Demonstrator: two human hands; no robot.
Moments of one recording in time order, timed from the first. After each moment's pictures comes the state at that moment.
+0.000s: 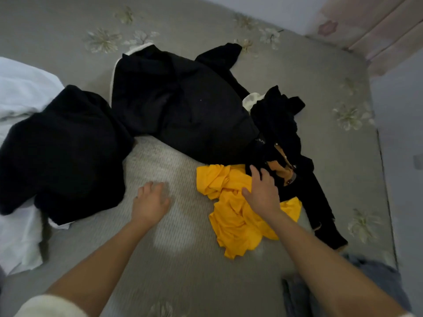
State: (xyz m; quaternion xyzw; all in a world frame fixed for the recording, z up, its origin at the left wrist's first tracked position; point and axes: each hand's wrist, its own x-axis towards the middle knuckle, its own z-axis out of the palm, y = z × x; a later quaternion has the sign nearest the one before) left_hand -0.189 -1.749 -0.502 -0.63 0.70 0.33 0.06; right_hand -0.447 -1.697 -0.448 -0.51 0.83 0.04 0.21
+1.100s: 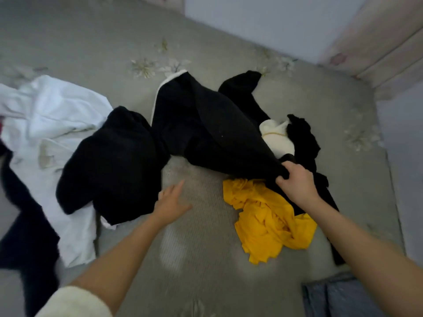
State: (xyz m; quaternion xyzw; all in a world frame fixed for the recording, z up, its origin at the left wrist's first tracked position) left_hand -0.134 -1.770 -0.453 -0.60 0.66 0.45 0.04; right_hand -0.414 -1.737 -0.342 -0.55 0.81 -0.08 0.18
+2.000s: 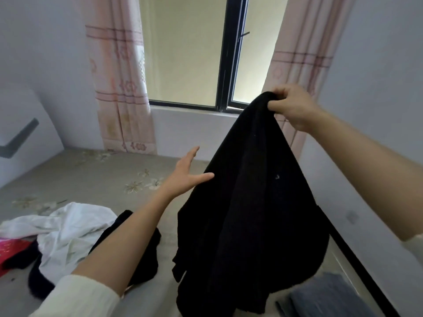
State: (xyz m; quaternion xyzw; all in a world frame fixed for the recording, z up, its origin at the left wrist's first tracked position) left_hand -0.123 -1.647 -0.065 -0.32 0.79 0.40 -0.33; right_hand -0.338 -1.553 0.100 -0.60 0.62 -0.50 0.11
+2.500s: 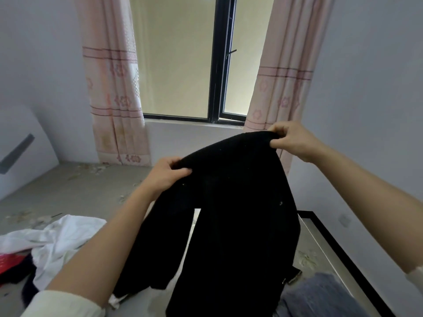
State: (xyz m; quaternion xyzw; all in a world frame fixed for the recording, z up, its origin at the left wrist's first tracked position) left_hand -0.098 -1.605 -0.021 -0.30 0.74 0.47 -0.38; right_hand -0.357 -1.476 0.074 -0.62 0.66 -0.41 0.09
